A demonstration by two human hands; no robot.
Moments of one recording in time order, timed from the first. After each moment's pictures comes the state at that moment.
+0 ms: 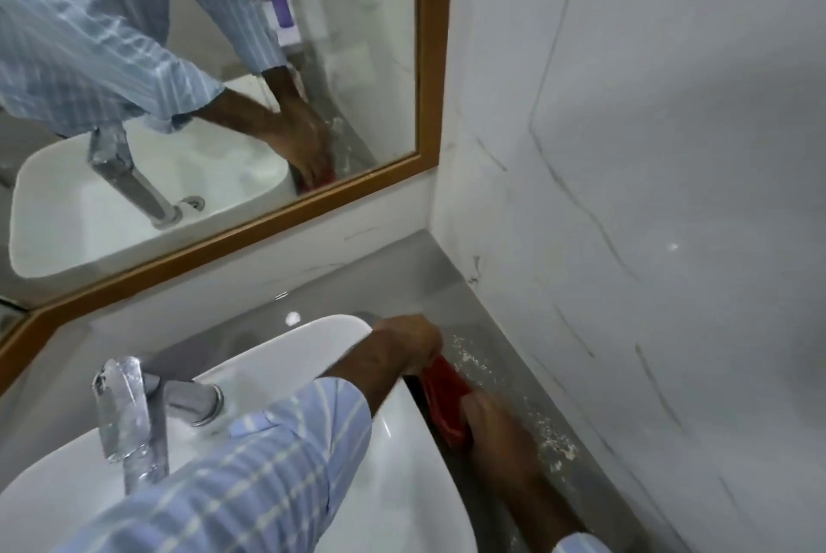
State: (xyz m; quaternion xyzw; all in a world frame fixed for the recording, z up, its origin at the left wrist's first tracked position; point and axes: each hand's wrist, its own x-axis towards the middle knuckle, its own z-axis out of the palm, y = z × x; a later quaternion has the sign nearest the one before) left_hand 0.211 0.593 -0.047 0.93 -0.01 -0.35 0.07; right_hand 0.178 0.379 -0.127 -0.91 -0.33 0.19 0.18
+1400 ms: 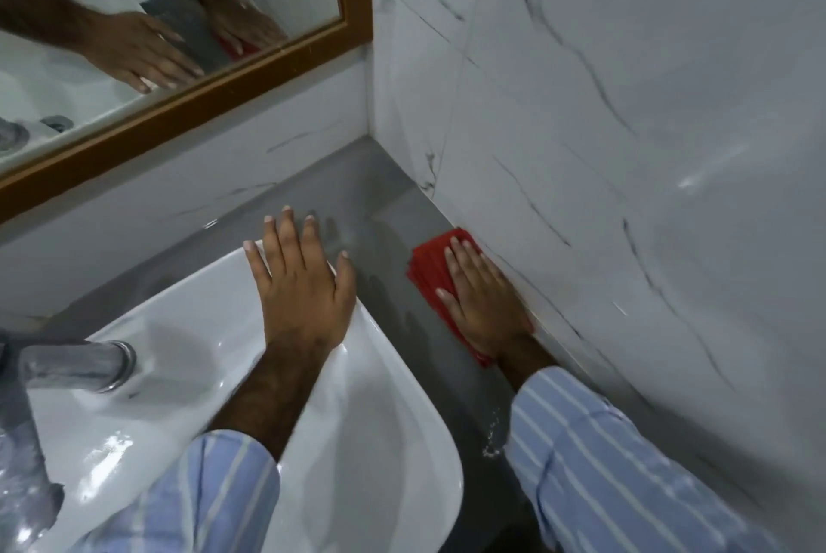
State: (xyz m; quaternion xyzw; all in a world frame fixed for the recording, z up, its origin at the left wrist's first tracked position) left_hand 0.125 0.594 -0.093 0.95 0.30 0.02 0.10; right_hand 0.243 0.367 -0.196 -0.93 -0.36 0.09 0.04
